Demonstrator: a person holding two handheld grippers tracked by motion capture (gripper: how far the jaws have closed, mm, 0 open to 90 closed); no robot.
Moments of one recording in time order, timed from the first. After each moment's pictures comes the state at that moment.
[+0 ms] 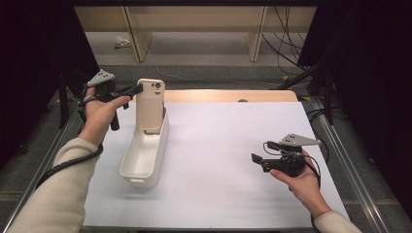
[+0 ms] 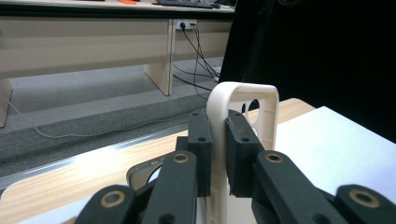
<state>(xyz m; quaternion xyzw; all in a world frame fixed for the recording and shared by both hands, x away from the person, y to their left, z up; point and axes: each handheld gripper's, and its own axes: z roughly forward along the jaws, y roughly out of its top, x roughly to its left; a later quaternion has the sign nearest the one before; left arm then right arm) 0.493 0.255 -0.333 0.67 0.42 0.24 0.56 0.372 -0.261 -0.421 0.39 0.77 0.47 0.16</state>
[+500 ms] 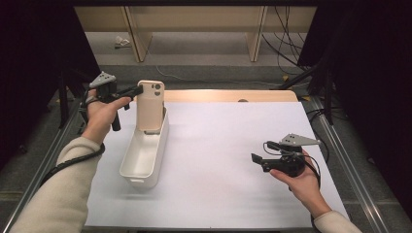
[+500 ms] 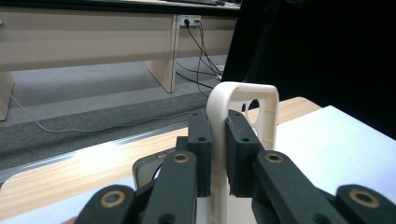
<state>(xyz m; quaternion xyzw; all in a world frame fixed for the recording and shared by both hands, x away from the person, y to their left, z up) 0.501 0.257 -0.345 0.67 0.44 0.24 0.55 0.372 -0.261 -0.422 0.39 0.77 0.47 0.16</state>
